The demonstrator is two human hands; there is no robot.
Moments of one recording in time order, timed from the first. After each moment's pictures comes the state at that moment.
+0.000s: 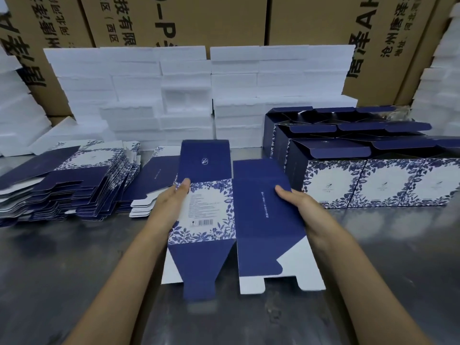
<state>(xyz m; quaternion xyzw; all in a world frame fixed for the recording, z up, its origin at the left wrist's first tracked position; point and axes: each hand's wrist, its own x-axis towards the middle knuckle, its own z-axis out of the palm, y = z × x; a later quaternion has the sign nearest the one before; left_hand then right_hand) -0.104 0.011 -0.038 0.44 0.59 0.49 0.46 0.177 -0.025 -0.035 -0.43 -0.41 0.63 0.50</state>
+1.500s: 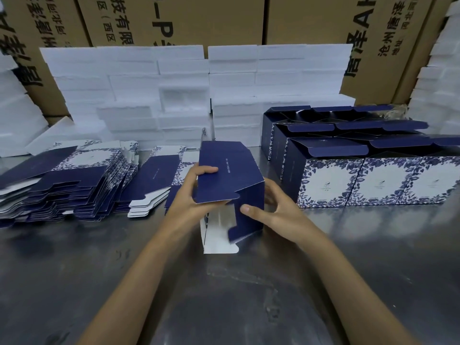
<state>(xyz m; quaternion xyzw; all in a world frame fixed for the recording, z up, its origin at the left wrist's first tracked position) -0.068 -0.033 -0.012 0.63 0.36 0.53 0.44 0.149 -0.024 -0.043 -0.48 -0.64 0.41 0.44</state>
